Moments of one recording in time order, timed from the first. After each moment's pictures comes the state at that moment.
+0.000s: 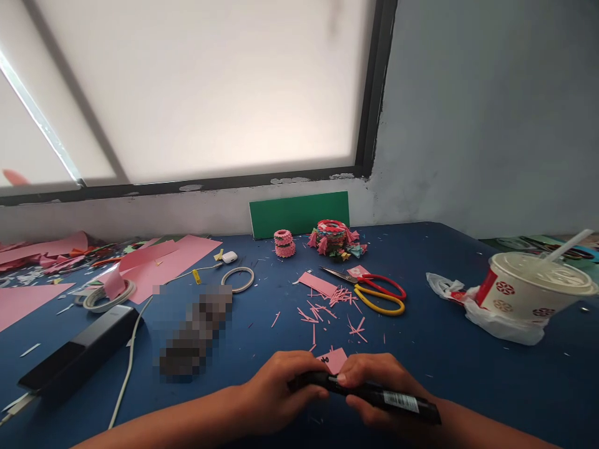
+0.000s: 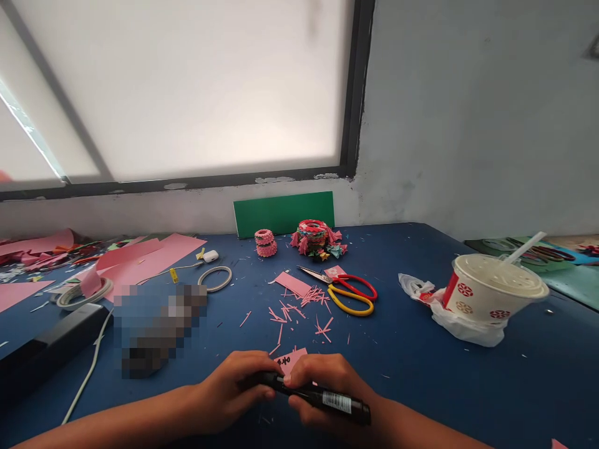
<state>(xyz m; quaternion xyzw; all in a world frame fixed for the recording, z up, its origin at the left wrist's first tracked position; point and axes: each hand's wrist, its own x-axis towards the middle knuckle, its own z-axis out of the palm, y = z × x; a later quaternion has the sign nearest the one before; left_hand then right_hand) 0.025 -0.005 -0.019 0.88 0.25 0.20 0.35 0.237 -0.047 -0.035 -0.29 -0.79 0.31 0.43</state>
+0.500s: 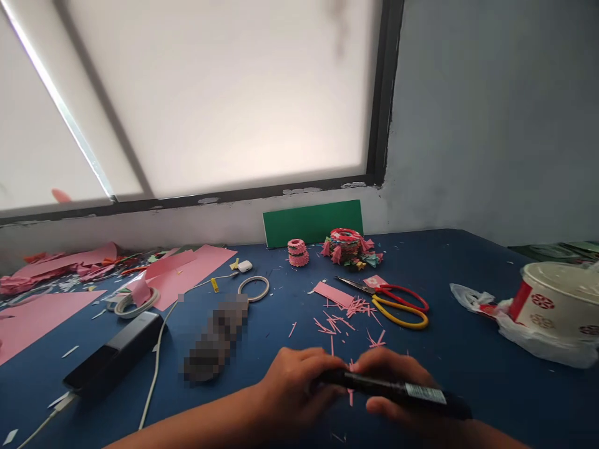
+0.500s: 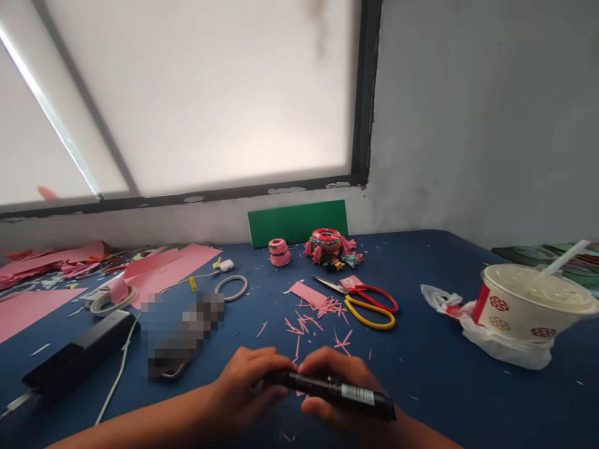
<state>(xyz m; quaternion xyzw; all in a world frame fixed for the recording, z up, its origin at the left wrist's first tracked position) 0.017 -0.005 -0.002 0.92 0.25 0.23 0.19 0.228 -0.040 -0.039 -0.35 -0.74 0.33 0.47</state>
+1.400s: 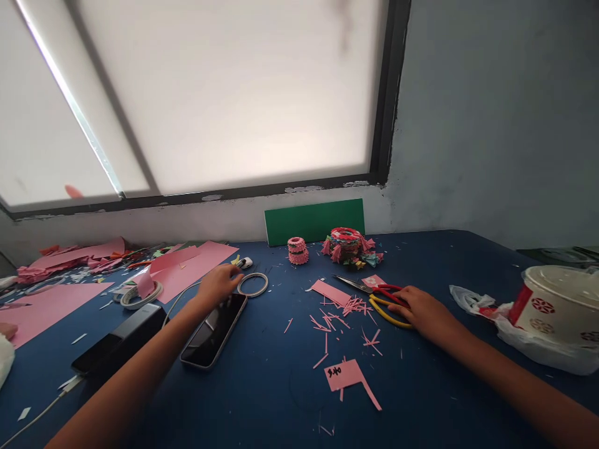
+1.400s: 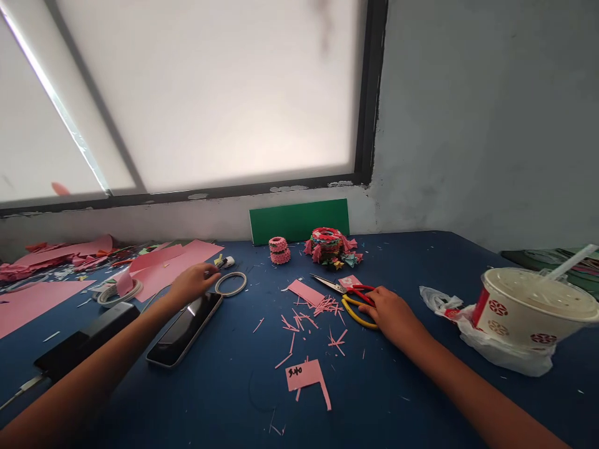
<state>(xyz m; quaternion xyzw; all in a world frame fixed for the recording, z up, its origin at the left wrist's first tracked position) -0.073 0.130 0.049 0.78 0.62 0.10 -0.02 0.336 0.057 -0.050 -0.68 -0.71 0.02 0.20</state>
